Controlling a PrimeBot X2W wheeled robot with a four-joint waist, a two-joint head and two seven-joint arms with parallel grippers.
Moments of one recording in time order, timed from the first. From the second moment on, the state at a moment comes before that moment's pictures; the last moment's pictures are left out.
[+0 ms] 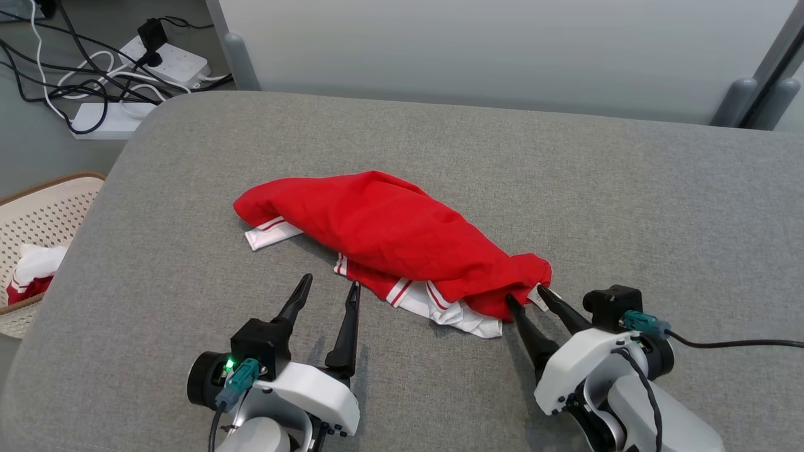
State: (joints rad) left arm -0.27 0.24 -0.69 0.21 -0.62 0.33 -0.25; right arm -0.50 -0.12 0.66 0.80 0.65 0.13 -0.26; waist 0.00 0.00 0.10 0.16
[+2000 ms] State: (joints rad) left arm -0.28 0.16 -0.82 0.29 -0.62 0.11 -0.18; right arm -0.33 -0.12 -0.08 0.61 0.06 0.13 -0.26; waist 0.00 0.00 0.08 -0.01
